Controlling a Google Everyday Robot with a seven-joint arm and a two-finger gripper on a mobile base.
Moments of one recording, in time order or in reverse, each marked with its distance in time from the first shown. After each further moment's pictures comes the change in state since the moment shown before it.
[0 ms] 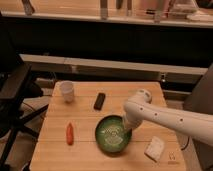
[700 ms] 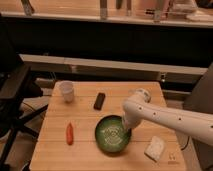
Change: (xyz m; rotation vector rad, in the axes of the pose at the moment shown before) arm 0.006 -0.003 0.002 0.004 0.002 -0.032
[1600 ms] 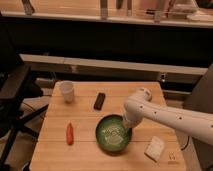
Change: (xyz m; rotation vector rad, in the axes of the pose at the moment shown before) arm 0.004 0.005 0.000 -0.002 0.005 -0.038
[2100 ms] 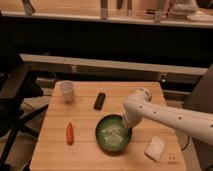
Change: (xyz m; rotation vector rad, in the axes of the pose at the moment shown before) arm -0.004 0.013 0.000 -0.003 0.001 -0.019
